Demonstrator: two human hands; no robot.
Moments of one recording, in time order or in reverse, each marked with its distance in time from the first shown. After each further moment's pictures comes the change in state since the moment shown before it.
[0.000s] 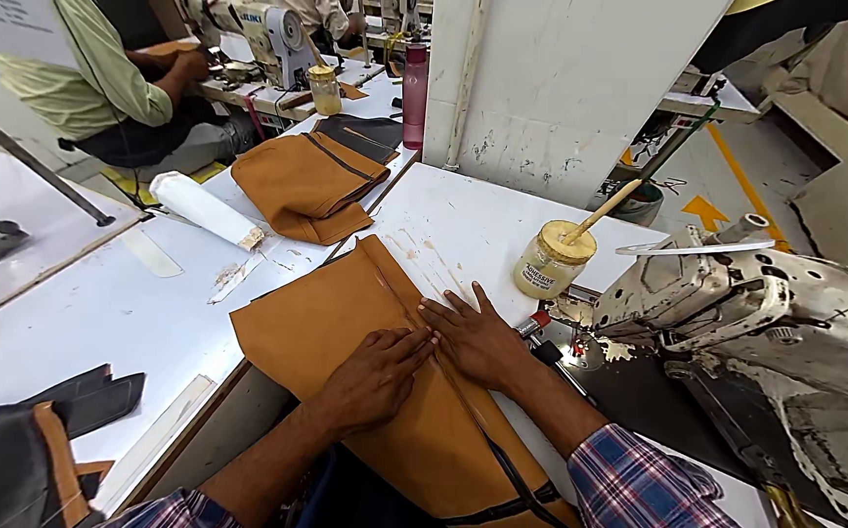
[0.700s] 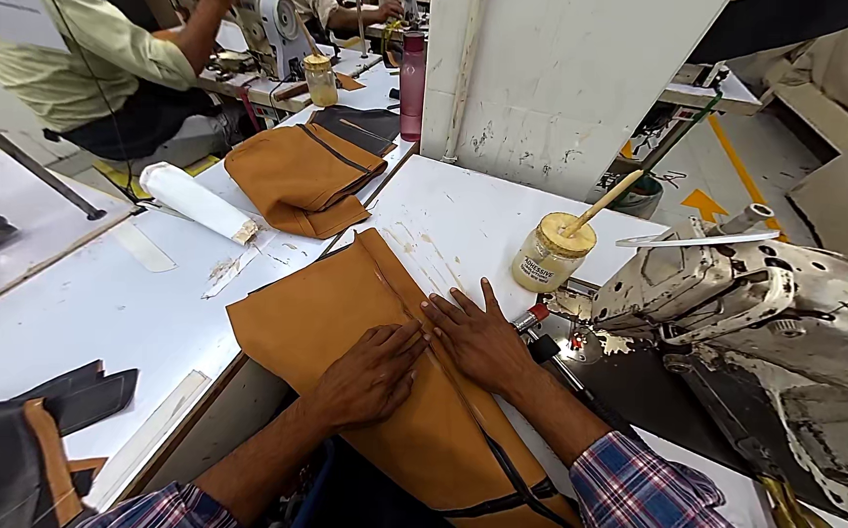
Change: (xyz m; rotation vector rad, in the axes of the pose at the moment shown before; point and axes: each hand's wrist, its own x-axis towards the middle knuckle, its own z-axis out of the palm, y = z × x) left_hand -0.005 -0.004 0.008 -0.028 0.160 0.054; right_hand -0.010 -0.005 0.009 -0.031 0.110 0.066
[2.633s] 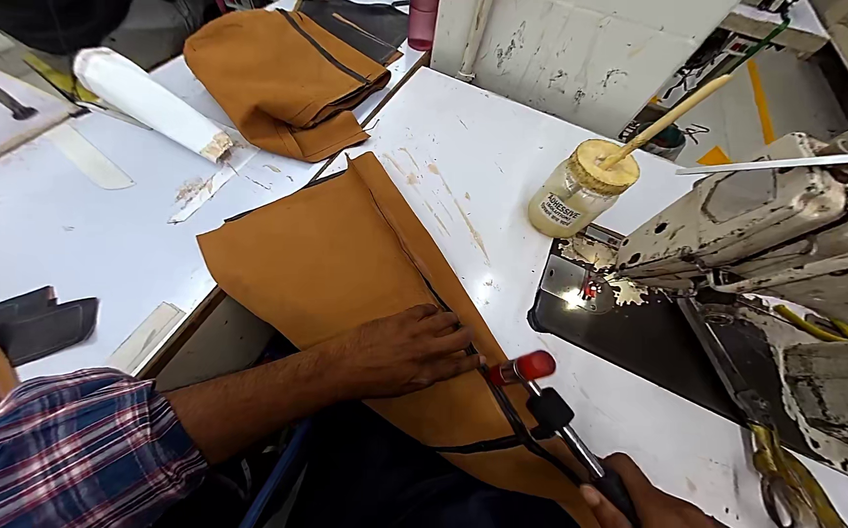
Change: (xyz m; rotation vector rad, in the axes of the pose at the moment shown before) left_hand 0.019 0.041 -0.012 -0.006 -0.149 0.490; right_hand -0.220 -0.070 -0.134 0.483 -0.605 0.683
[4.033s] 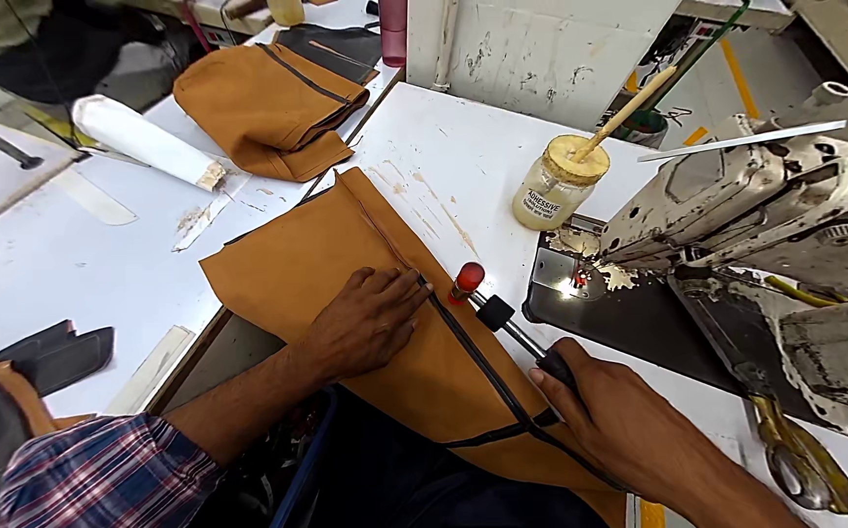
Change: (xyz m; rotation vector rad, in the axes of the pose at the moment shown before) left_hand -0.029 -0.025 0.000 0.119 -0.017 -0.472; right_hand 0.084 -0.023 -0.014 -0.153 0.315 -0.166
